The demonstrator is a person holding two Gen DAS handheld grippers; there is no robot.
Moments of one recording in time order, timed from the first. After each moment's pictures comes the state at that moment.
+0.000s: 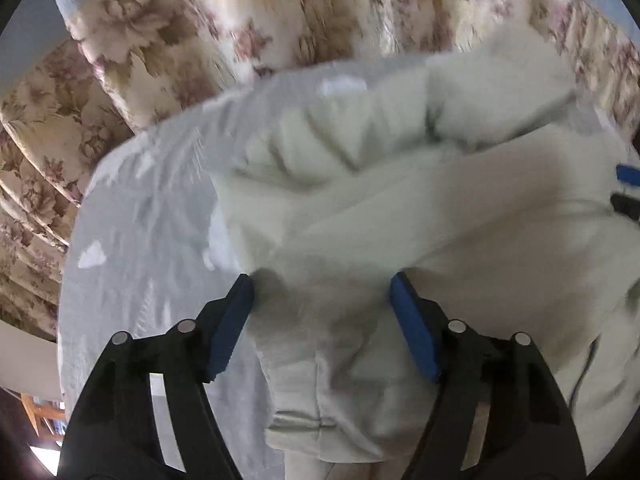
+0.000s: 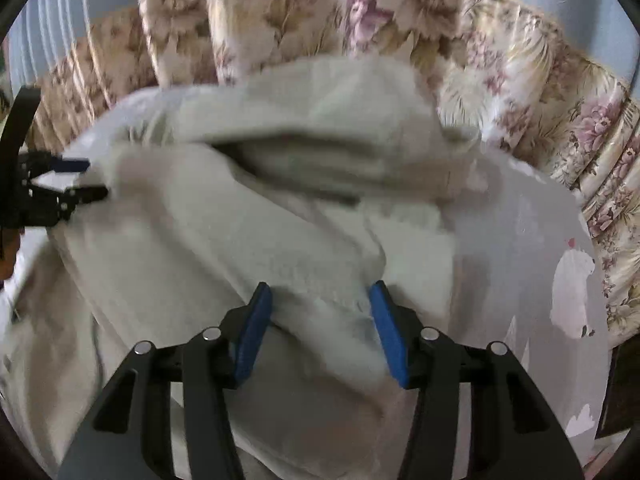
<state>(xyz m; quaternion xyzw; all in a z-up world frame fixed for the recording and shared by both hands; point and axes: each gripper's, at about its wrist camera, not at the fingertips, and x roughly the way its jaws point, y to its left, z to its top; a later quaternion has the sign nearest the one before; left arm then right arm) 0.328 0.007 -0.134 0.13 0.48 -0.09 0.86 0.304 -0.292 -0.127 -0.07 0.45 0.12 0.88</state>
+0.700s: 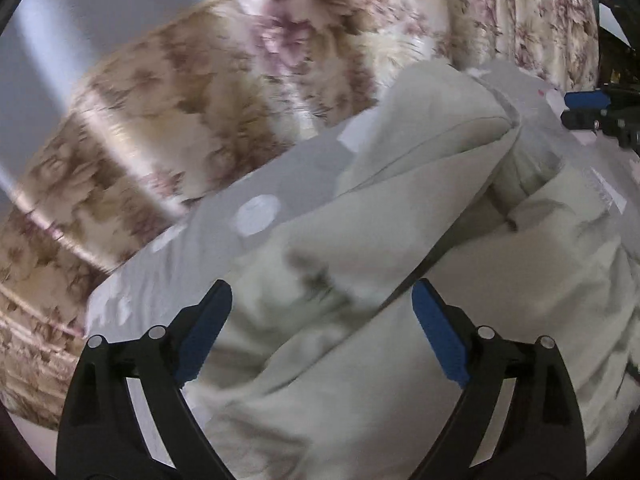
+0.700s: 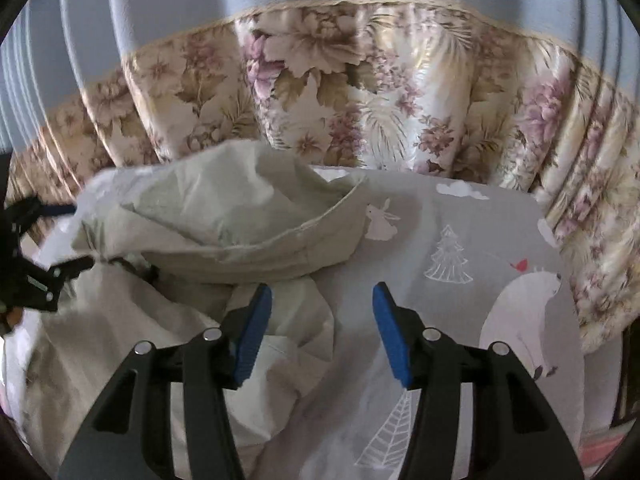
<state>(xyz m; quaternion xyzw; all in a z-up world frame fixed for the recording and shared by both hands) 0.367 -0.122 -0.086 0.24 0.40 -0.17 0.87 0.362 -0.388 -0.087 -0.01 0.40 0.07 0.91</state>
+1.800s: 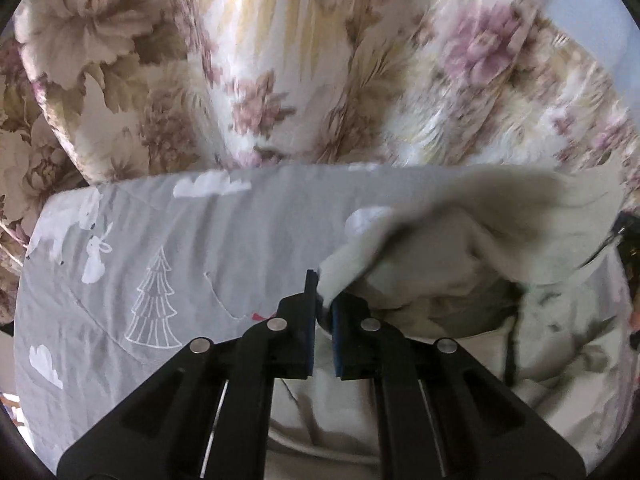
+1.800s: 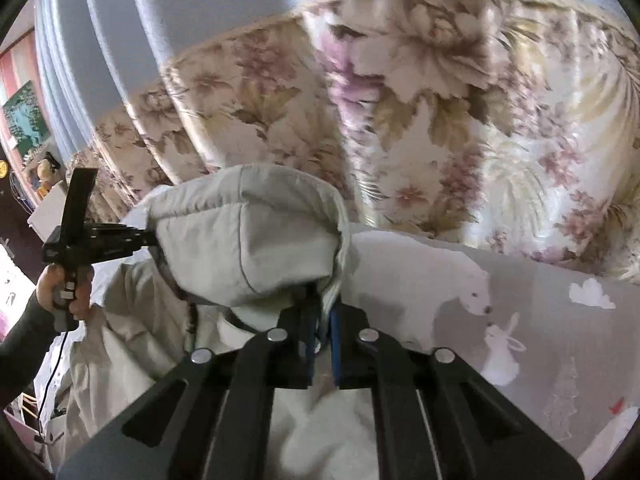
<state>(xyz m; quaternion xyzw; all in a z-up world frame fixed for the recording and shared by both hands) 0.491 0.007 -0.100 0.00 0.46 -0.11 0.88 0.474 -0.322 -0.072 0.03 0.36 0.25 0.90</state>
